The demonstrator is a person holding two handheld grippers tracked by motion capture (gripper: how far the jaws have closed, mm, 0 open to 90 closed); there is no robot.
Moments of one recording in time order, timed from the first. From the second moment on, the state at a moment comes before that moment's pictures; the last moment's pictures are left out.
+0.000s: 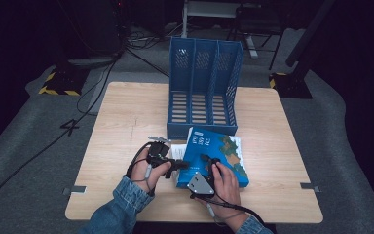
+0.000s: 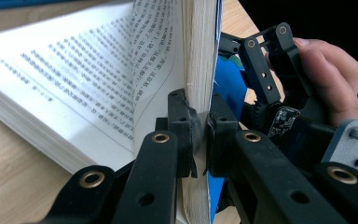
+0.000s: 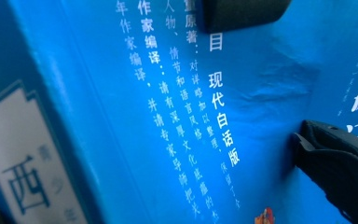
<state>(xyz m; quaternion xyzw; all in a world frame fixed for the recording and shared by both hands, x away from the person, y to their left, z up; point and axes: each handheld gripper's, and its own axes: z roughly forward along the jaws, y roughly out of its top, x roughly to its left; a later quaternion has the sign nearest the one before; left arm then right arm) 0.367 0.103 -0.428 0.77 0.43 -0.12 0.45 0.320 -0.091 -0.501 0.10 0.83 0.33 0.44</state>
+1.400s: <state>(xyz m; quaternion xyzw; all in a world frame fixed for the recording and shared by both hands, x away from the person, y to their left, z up) 0.375 0.144 -0.442 0.74 0.47 -0.01 0.48 0.338 -0.078 -0.494 0.06 0.87 0.26 0.41</state>
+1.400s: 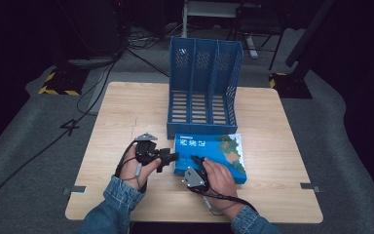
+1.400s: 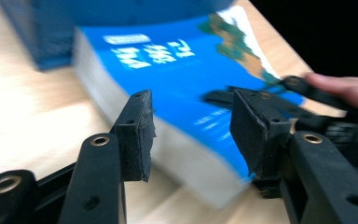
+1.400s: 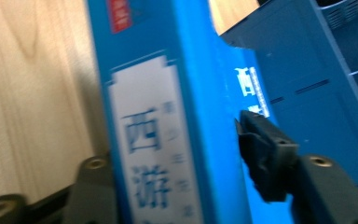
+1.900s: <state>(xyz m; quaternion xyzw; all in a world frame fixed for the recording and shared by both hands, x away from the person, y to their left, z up) 0.387 0.178 -0.464 0.75 0.49 0.10 0.43 0.349 -0.091 -0.464 0.11 0.87 0.31 0.37</state>
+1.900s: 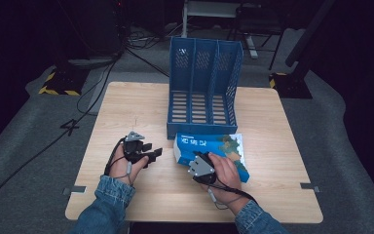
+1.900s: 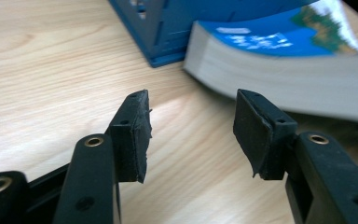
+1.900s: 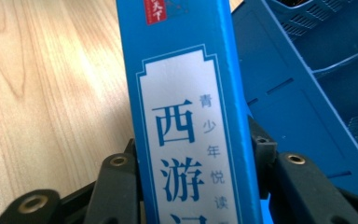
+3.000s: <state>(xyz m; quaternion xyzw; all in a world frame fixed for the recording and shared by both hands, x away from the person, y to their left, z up) 0.405 0.202 -0.502 0.81 0.44 0.17 0.34 0.351 -0.149 -0.378 0.19 0.84 0.40 0.31</state>
